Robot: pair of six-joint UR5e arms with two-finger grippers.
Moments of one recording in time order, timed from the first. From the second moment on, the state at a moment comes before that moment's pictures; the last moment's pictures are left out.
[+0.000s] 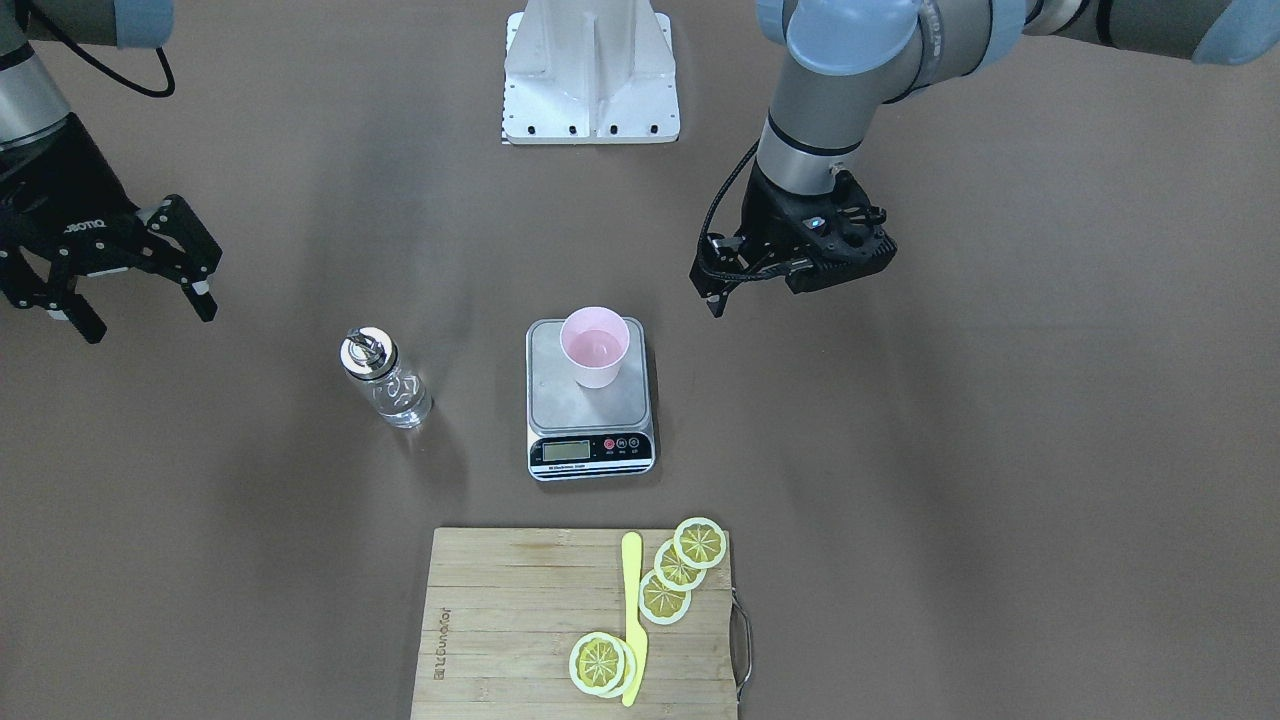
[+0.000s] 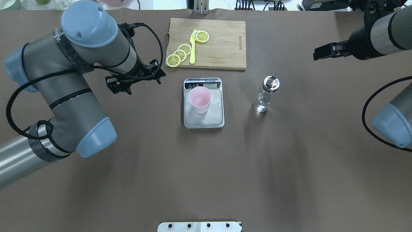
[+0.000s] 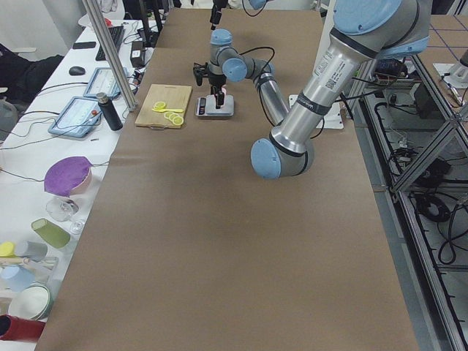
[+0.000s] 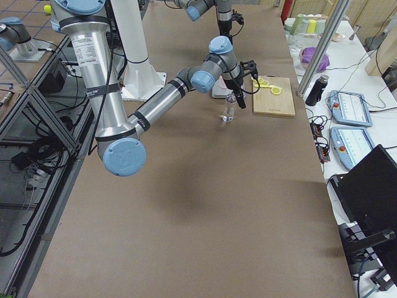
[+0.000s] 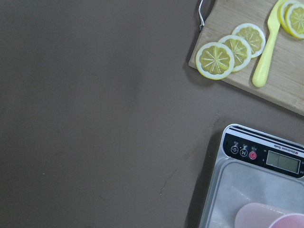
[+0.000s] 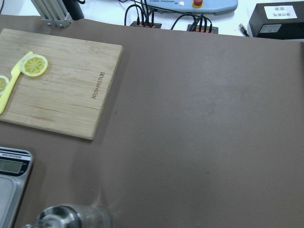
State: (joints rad) left arm -0.73 -2.22 -1.85 -1.45 -1.95 -1.42; right arm 0.97 -1.33 2.08 -1.40 1.94 0.83
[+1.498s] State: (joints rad) left arm -0.73 -2.16 -1.86 -1.45 -1.94 -1.38; right arm 0.31 -1.44 1.96 -1.11 1.01 1.13
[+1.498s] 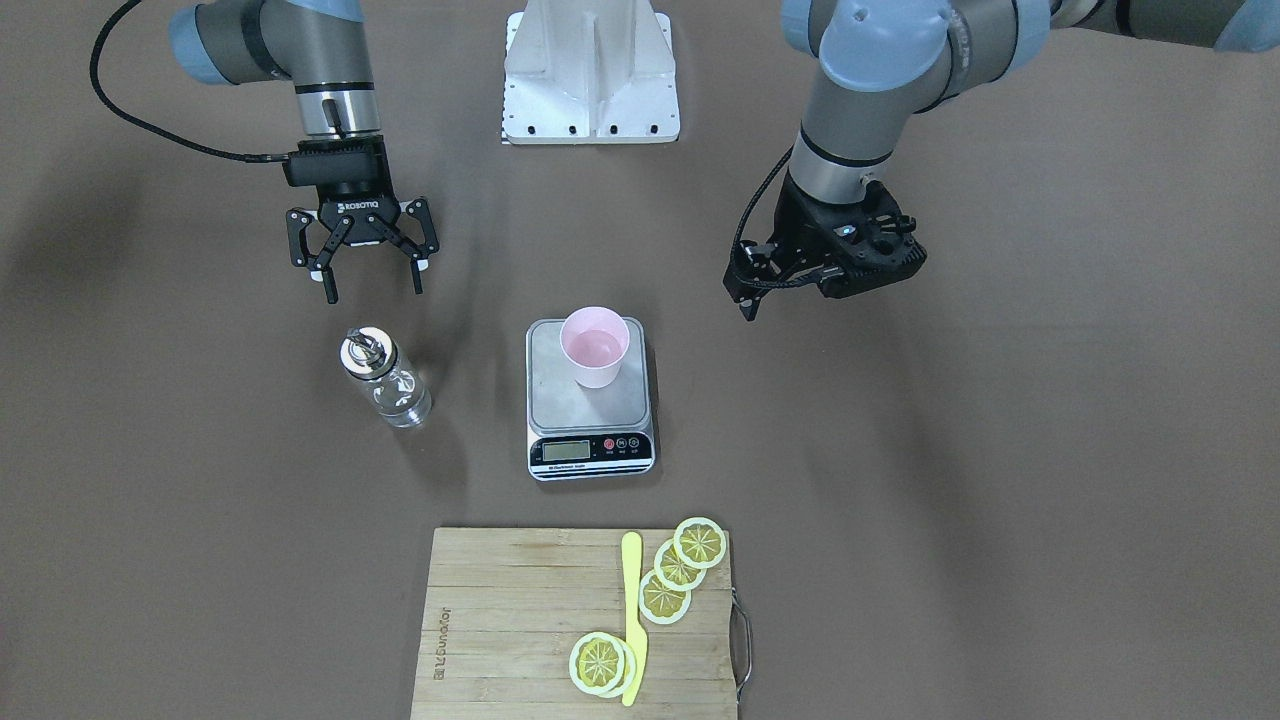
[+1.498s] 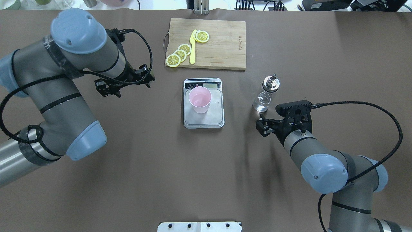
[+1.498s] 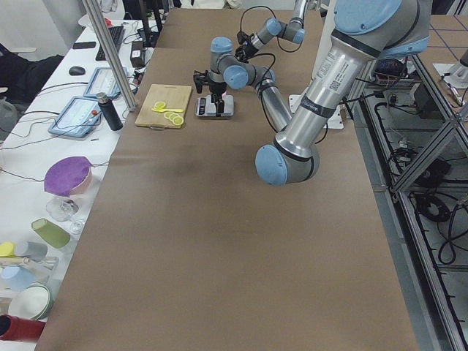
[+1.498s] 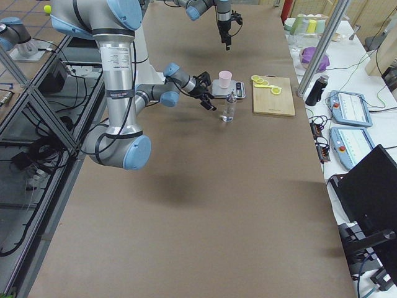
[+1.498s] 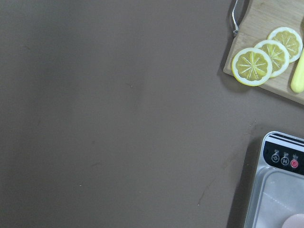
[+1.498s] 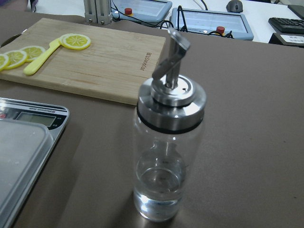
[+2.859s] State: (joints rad) left arm -0.73 -2.16 -1.82 -1.46 -1.92 -1.38; right arm 0.34 -1.37 1.77 -0.91 0.92 1.05
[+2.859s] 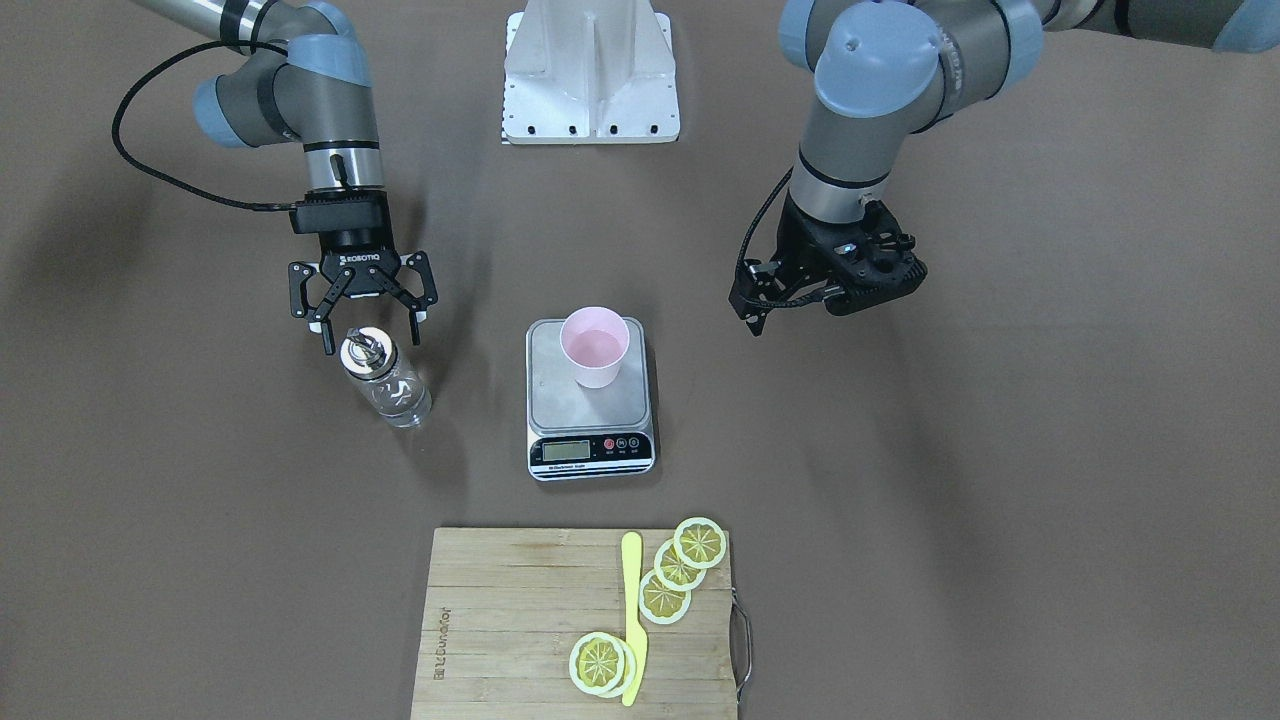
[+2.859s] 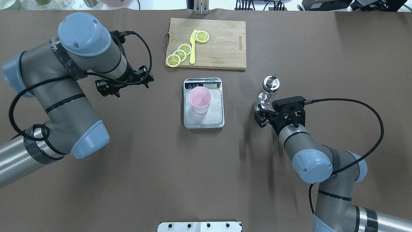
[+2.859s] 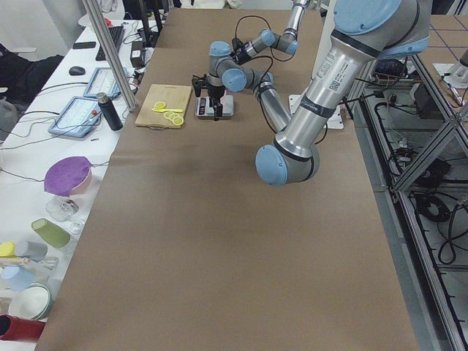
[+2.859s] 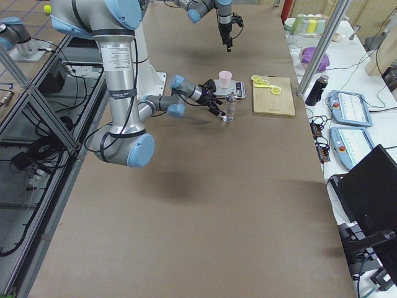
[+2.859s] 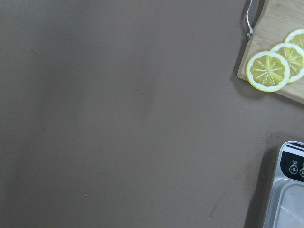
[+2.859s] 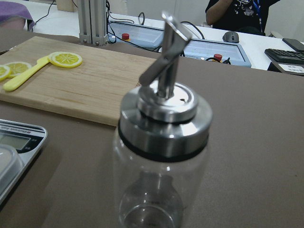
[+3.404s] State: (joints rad) left arm -0.73 -2.16 -1.81 -1.46 -1.92 -1.38; right arm 0.37 -1.33 1.72 -0.90 0.92 1.05
